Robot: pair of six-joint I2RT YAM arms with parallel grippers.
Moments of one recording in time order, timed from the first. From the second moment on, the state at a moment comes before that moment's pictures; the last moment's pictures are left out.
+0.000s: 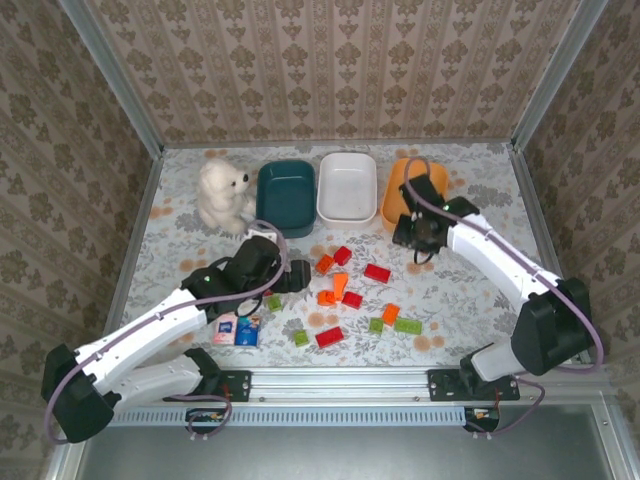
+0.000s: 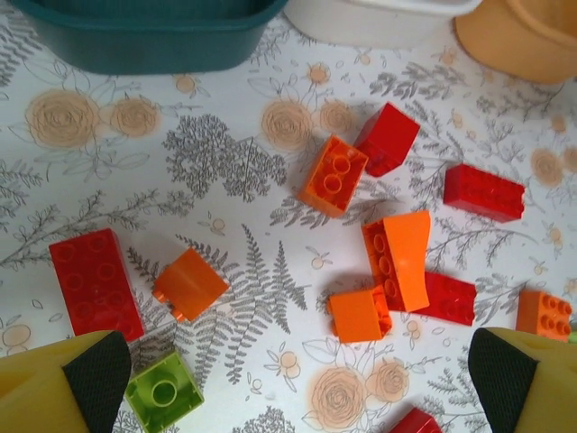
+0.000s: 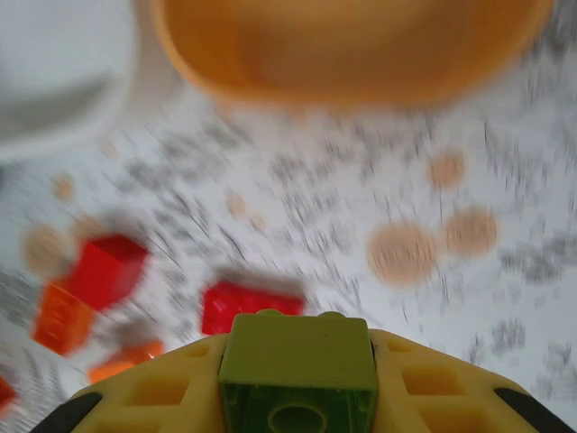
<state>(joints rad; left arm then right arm) -0.84 0.99 0.79 -0.59 -0.15 -0.67 0.36 1.48 1.24 -0.89 0.09 0.67</state>
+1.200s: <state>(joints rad) -0.57 1.19 0.90 -0.87 -0.12 -0.69 0.20 1.86 1.68 -0.84 -0.02 0.50</state>
